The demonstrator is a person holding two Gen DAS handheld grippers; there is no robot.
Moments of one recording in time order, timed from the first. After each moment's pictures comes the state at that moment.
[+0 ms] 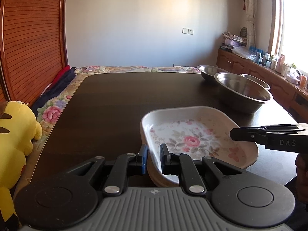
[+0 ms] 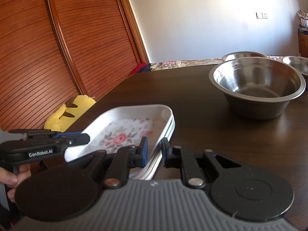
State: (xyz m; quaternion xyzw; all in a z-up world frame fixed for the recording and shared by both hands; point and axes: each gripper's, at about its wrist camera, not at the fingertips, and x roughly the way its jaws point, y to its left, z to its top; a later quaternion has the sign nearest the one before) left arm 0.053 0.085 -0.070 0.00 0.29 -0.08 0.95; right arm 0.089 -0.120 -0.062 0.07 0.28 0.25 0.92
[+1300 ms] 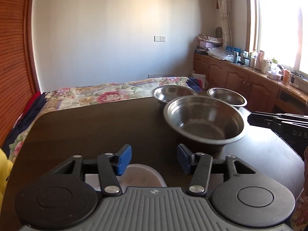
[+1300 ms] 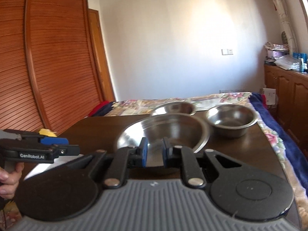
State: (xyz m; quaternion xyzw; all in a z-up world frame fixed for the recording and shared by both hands) left arm 0.122 -0.030 -0.034 0.04 0.26 -0.15 0.95; right arm 0.103 -0.246 -0.026 0.06 0.16 0.15 0.97
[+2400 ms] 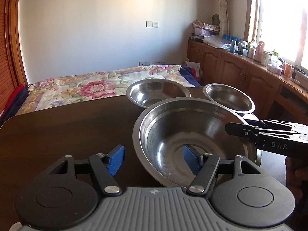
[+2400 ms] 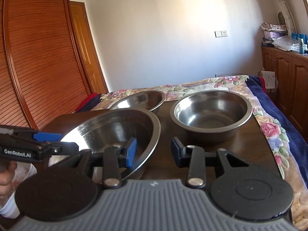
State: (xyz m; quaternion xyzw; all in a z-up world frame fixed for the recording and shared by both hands) left arm 0.208 -0.088 -0.050 0.03 0.30 -0.16 0.94; right arm 0.189 -0.292 -0.055 0.08 0.21 0.15 0.96
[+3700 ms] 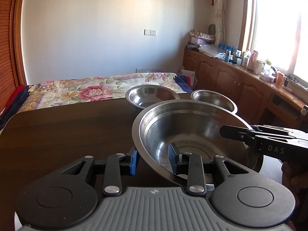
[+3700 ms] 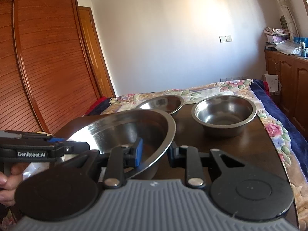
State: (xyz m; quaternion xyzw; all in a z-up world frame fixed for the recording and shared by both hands) left arm 0.155 -0.072 -0.033 0.01 0.28 -0.18 0.94; right arm 0.143 -0.271 -0.036 0.09 0.19 0.16 0.96
